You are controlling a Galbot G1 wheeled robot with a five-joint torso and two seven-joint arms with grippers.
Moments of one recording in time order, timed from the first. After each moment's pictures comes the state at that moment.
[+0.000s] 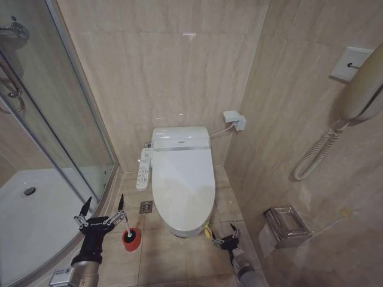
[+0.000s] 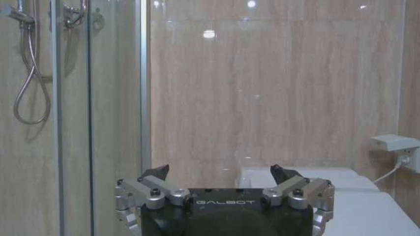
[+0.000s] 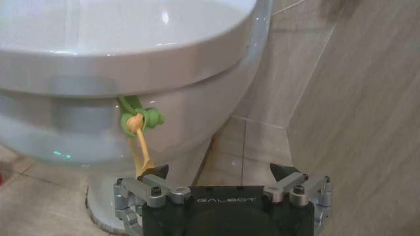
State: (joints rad) left arm 1.72 -1.41 -0.64 -2.27 -0.19 -0.12 -0.09; right arm -1.26 1.35 0.31 1.32 -0.03 0.10 0.07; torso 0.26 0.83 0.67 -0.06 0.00
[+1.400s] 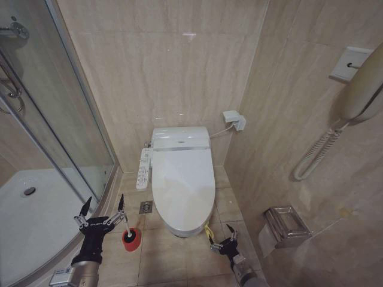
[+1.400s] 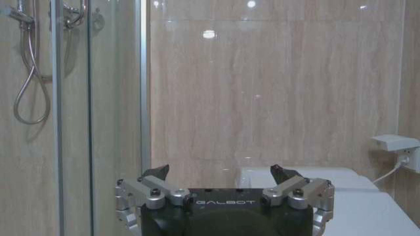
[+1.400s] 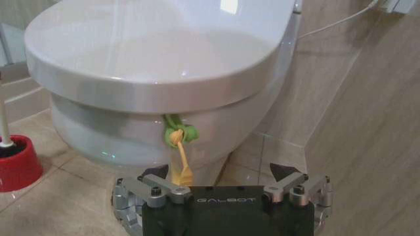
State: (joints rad) left arm 1.72 -1.41 -0.64 -2.27 -0.19 -0.12 -0.09; right arm -1.33 1.25 0.21 1.45 -0.01 0.10 0.09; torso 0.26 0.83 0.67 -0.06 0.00
